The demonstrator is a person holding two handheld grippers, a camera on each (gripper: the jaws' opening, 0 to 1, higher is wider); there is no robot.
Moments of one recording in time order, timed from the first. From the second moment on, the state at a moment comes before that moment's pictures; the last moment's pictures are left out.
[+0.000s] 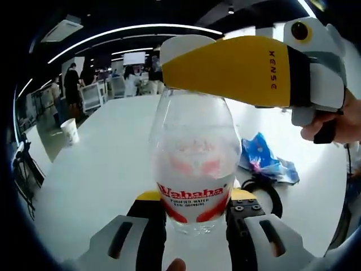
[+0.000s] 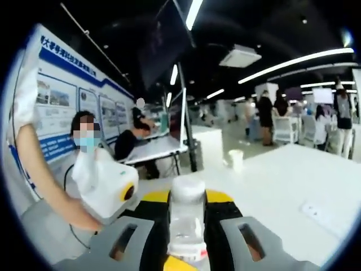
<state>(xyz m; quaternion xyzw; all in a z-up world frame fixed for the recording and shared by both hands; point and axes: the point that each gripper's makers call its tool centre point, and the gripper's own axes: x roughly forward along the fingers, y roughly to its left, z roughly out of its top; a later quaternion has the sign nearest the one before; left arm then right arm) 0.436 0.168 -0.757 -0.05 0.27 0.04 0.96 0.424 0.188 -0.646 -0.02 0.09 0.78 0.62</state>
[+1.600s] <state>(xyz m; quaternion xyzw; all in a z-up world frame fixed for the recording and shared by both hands) 0.466 0.220 -0.792 -0.05 0.30 0.06 0.95 0.448 0.234 -0.681 -0.06 0.08 0.79 0.61</state>
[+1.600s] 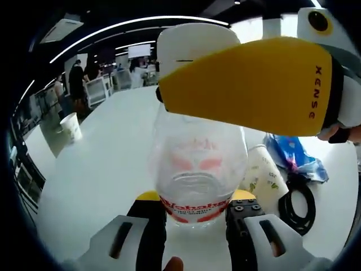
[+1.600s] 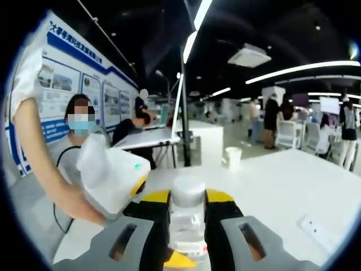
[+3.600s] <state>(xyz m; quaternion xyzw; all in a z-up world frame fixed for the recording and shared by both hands) 0.454 0.218 -0.785 -0.05 0.28 0.06 0.96 0.465 0.229 -0.672 0.03 0.12 0.74 0.66</state>
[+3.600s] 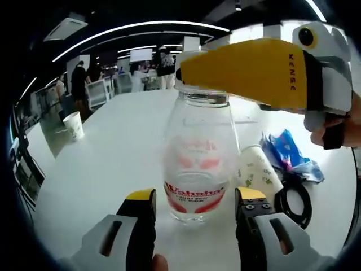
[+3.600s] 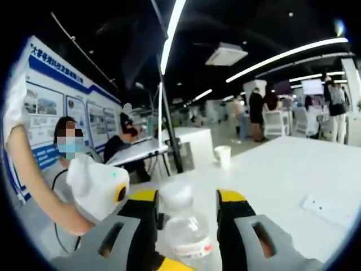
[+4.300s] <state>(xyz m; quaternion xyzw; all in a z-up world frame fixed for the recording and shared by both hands) 0.446 0.202 -0.769 -0.05 0.28 0.03 0.96 0.474 0.187 -0.678 0.00 0.16 0.72 0.68</state>
